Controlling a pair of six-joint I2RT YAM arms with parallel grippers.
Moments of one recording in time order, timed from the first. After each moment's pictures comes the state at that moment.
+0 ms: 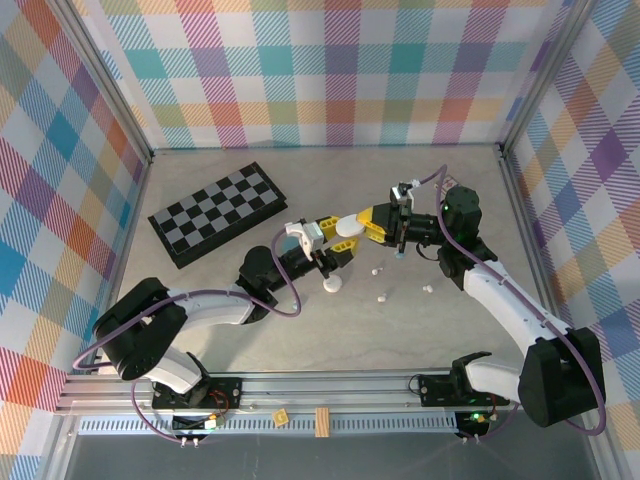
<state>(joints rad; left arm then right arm) -0.81 1.50 0.61 1.20 0.28 -0.08 0.31 1.19 0.79 0.36 -1.09 1.49</state>
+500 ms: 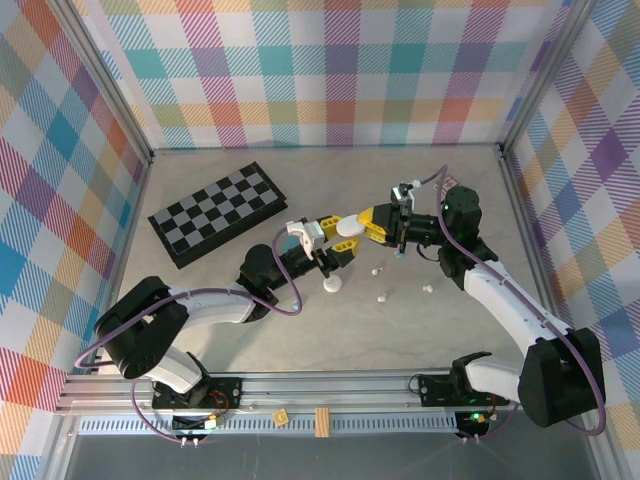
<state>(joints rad) -0.81 1.51 0.62 1.20 0.30 -0.08 0.31 1.19 0.79 0.33 -1.08 1.46</state>
